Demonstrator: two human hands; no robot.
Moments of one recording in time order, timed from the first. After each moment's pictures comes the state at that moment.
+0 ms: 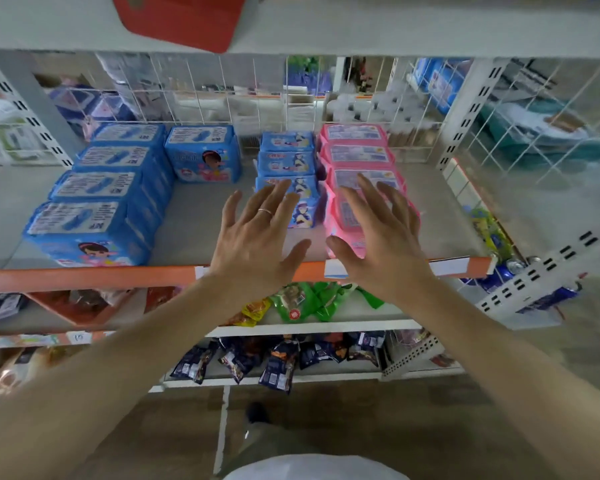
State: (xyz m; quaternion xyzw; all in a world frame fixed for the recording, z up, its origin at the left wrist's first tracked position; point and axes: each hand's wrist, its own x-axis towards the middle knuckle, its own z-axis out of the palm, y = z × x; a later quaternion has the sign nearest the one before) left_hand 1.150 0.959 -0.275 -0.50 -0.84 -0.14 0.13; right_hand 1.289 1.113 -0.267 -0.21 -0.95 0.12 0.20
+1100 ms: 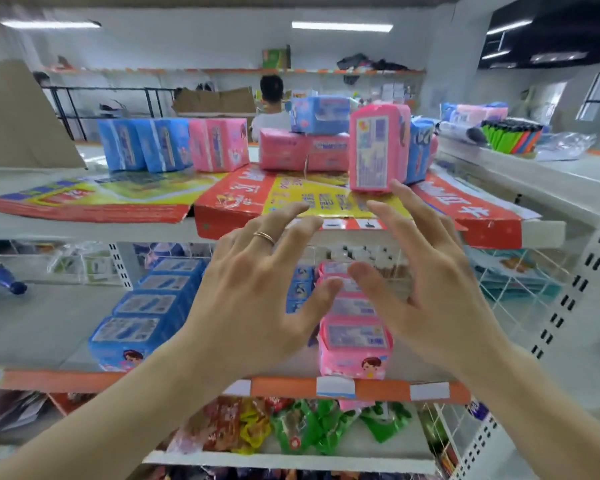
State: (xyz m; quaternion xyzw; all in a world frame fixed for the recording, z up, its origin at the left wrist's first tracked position) left_hand 1.249 0.928 -0.066 -0.51 -0.76 -0.27 0.29; right_hand 1.366 1.100 -0.069 -0.06 -0.89 0.12 0.43
